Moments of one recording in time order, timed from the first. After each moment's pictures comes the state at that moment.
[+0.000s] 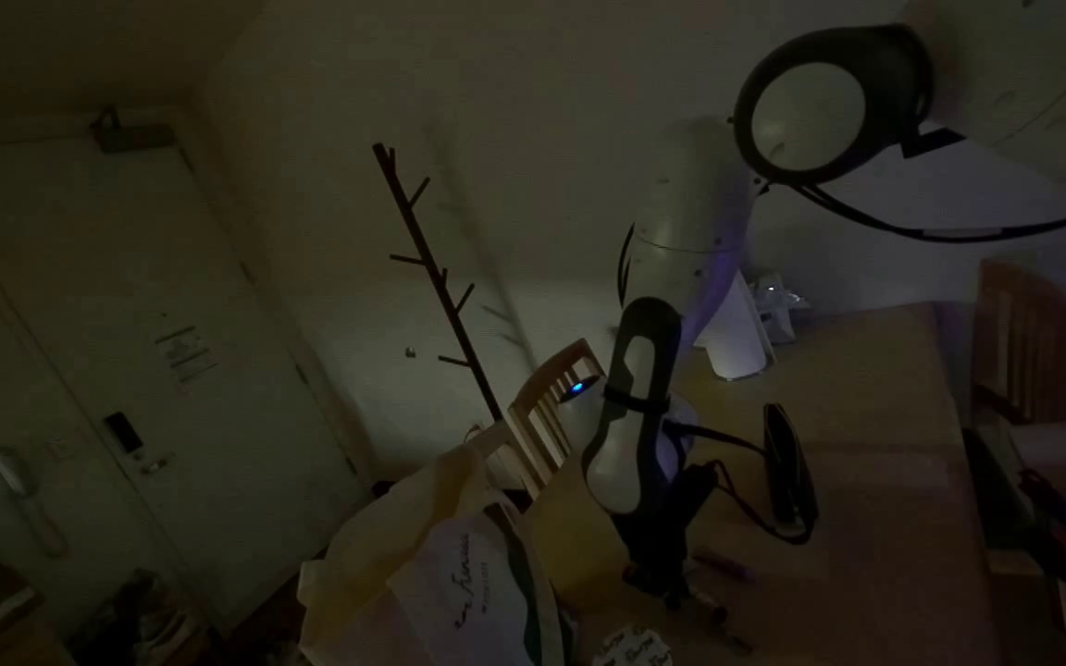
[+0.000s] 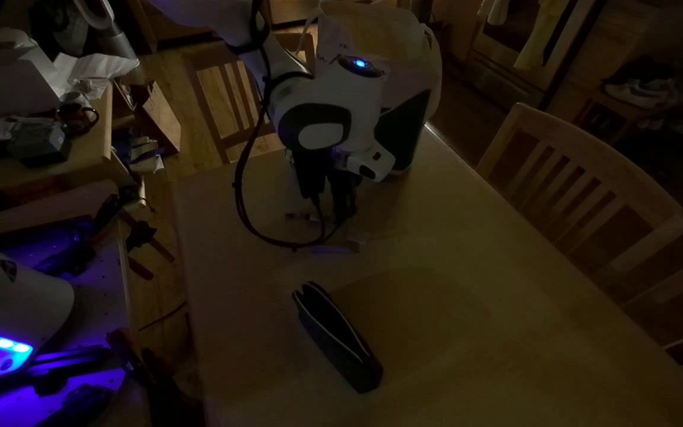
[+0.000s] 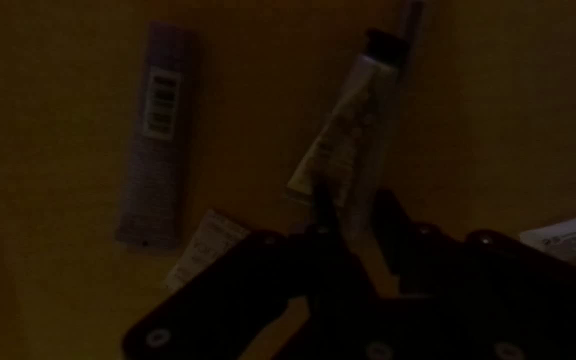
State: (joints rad) arm 0.01 0.71 -0.04 -1.97 0.12 2.58 0.15
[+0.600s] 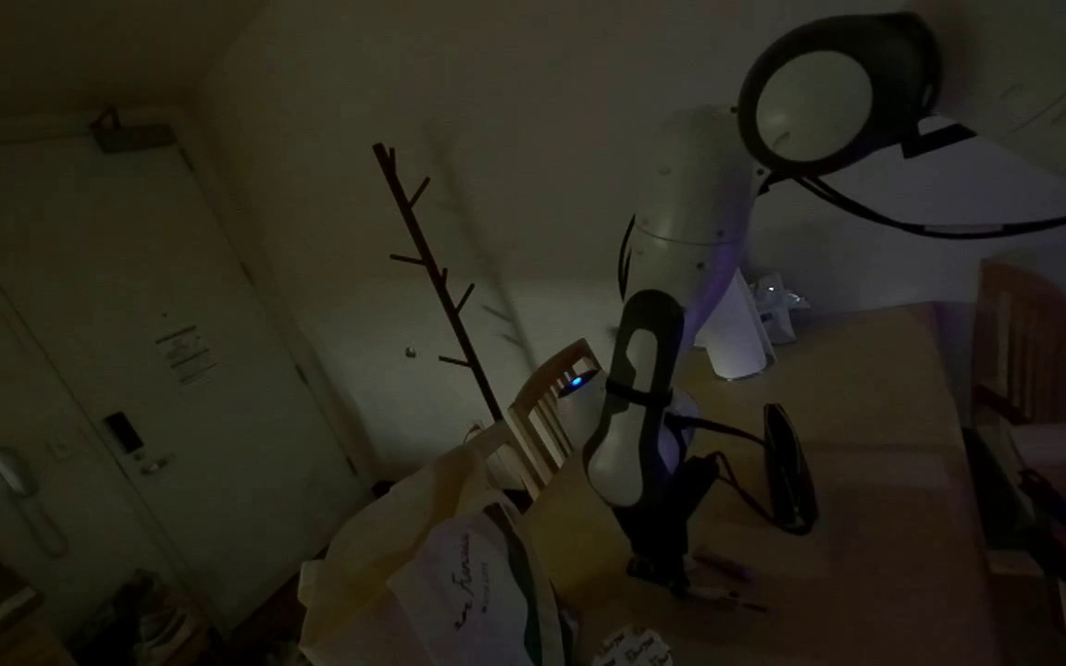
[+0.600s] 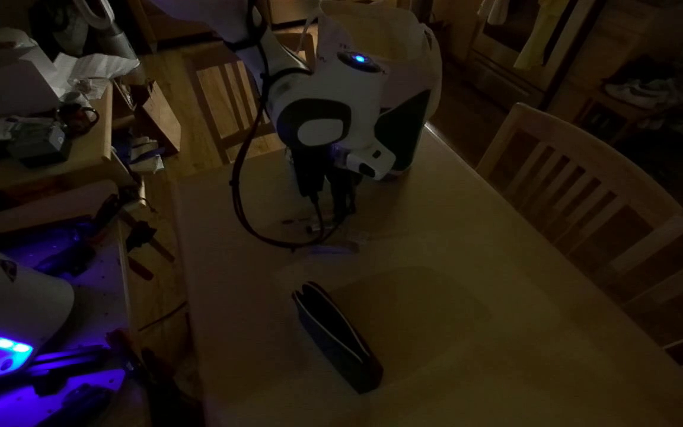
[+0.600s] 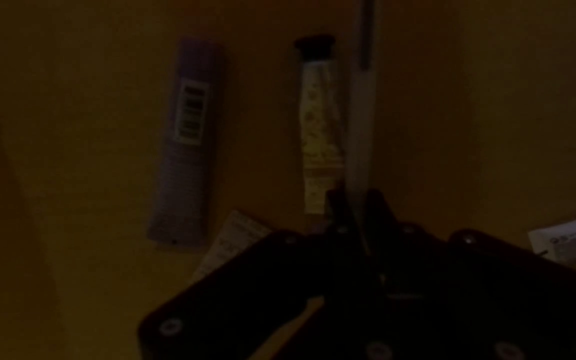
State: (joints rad) arm 0.02 0.68 -0.07 -1.99 0.10 2.56 0.17
